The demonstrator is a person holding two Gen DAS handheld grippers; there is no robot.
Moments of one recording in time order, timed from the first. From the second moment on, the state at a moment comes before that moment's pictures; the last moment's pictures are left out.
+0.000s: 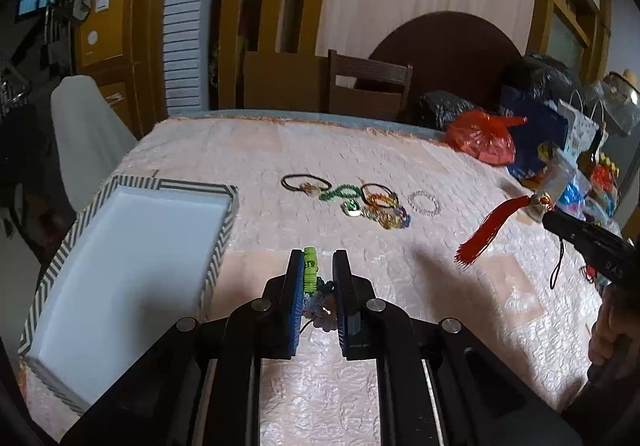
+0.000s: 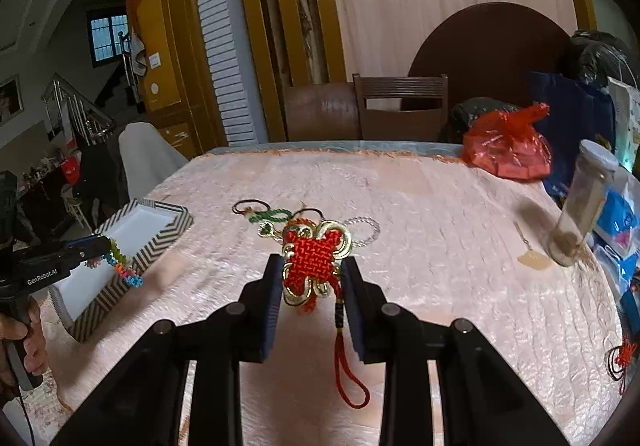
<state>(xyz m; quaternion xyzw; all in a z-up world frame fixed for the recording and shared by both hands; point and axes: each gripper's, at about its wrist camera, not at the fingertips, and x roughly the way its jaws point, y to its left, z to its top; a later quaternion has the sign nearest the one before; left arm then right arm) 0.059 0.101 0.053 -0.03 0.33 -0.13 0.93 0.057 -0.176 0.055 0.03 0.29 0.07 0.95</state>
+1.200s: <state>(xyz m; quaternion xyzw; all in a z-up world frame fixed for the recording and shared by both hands) 0.067 0.285 0.011 -0.05 0.37 0.03 0.93 0.147 0.072 0.056 -0.01 0.32 0.25 0.91</state>
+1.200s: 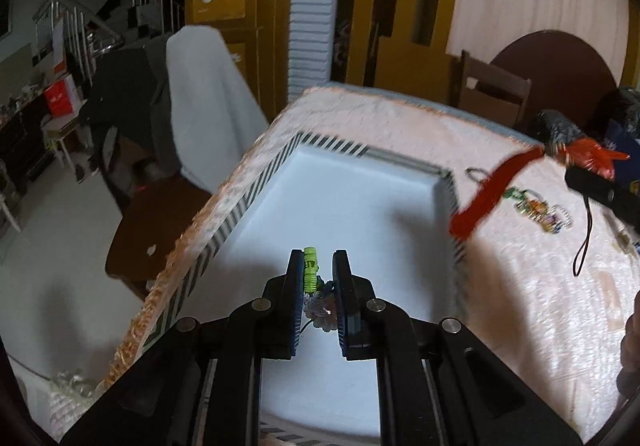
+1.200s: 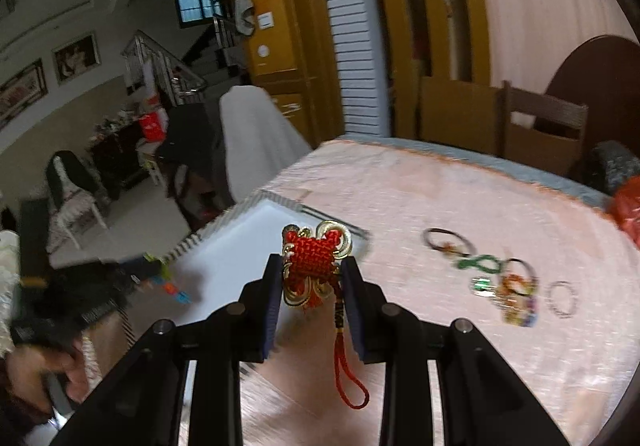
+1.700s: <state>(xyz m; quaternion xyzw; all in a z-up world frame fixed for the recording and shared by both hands) 0.068 0.304 -0.028 -0.06 0.41 0.06 0.91 0.182 0.172 -0.039 -0.01 0.42 0.29 0.86</state>
